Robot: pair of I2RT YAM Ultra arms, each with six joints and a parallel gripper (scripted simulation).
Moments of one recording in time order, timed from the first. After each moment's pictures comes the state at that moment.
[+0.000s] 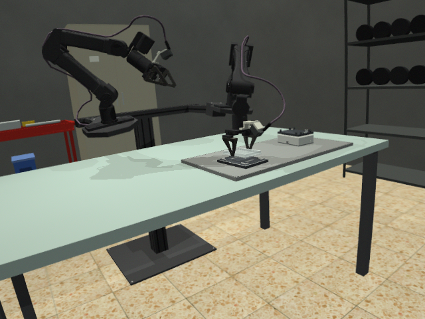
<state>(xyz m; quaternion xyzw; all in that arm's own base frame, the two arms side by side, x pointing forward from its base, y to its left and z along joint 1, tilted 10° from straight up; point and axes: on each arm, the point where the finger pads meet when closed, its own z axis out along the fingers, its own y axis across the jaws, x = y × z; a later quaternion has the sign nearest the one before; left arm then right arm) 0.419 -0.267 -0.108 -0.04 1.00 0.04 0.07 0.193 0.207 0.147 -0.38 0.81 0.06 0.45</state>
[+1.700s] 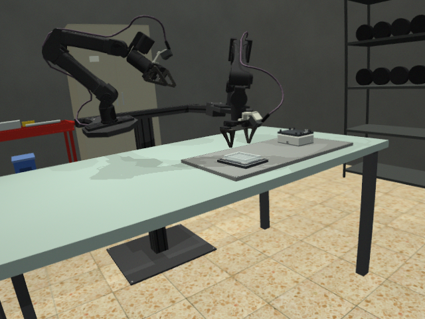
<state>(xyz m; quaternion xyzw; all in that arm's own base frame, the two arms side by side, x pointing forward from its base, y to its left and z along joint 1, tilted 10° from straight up) 0.408 -0.268 -0.076 -0.04 1.00 0.05 0.06 0.193 0.207 0.147 -0.38 0.81 0.06 0.45</state>
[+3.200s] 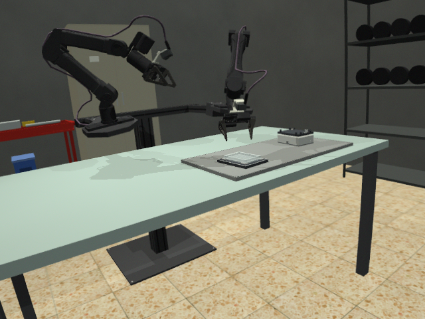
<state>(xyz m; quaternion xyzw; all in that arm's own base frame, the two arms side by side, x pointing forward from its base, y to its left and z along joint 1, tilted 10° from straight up) 0.406 -0.273 -0.055 0.25 0.91 -0.02 0.34 0.193 0.207 0.147 -0.38 0.81 0.06 0.45</state>
